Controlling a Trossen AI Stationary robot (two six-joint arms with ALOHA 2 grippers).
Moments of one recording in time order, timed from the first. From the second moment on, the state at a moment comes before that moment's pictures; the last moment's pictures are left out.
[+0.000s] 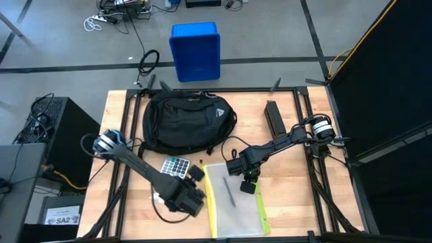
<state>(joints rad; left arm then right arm) -0.59 1.86 1.56 -1.19 -0.37 0.12 0.25 1.95 1.23 -0.89 -0.21 0.57</state>
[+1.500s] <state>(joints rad) -0.58 1.26 0.94 -0.75 -0.14 -0.35 0.27 1.95 1.23 -0.85 -0.22 0.57</state>
